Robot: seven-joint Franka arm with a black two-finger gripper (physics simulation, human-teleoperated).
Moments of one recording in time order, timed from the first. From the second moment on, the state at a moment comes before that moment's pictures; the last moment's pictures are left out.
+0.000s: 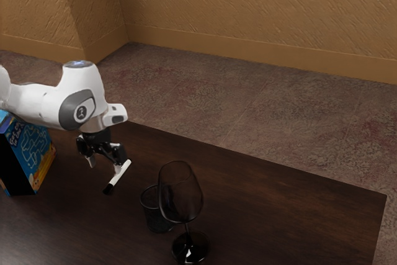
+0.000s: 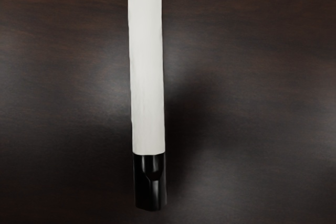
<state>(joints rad) 0.07 0.07 0.08 -2.28 0.02 2.29 0.03</state>
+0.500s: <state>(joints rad) 0.08 0.34 0.08 -2.10 0.02 2.45 0.03</state>
